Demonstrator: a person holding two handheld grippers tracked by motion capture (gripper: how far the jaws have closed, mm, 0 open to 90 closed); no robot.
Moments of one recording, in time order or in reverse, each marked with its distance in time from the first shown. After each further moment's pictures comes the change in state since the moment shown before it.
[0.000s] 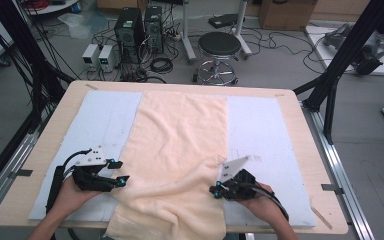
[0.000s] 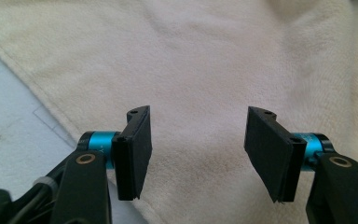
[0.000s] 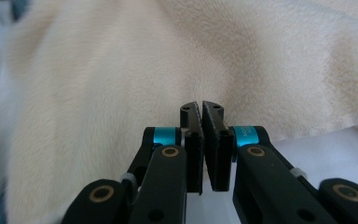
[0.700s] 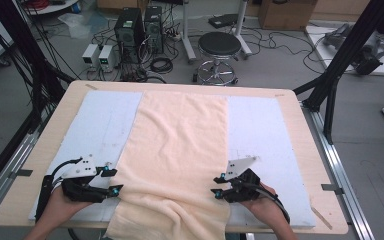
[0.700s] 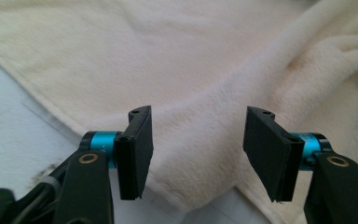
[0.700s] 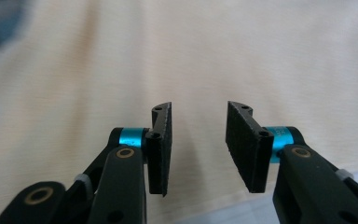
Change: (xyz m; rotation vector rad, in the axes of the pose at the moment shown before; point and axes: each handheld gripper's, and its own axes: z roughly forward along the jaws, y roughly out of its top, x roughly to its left) left arm -0.018 -0.012 -0.022 0.001 -0.038 0.034; right arm -0.007 0.003 -0.001 -0.032 -0.107 0.054
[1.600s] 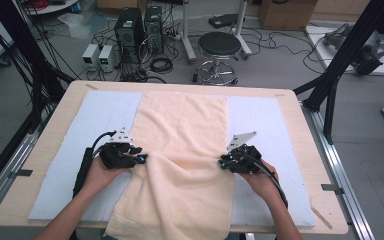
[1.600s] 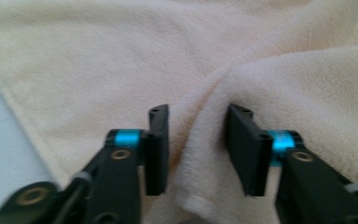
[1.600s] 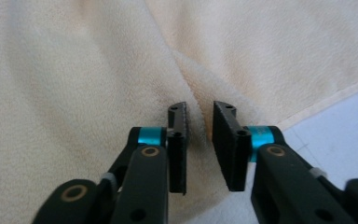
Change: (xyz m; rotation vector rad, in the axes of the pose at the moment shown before) left arm 0.046 0.056 0.075 0.058 0.135 -0.110; right arm -0.063 0.009 0.002 0.043 -0.150 0.130
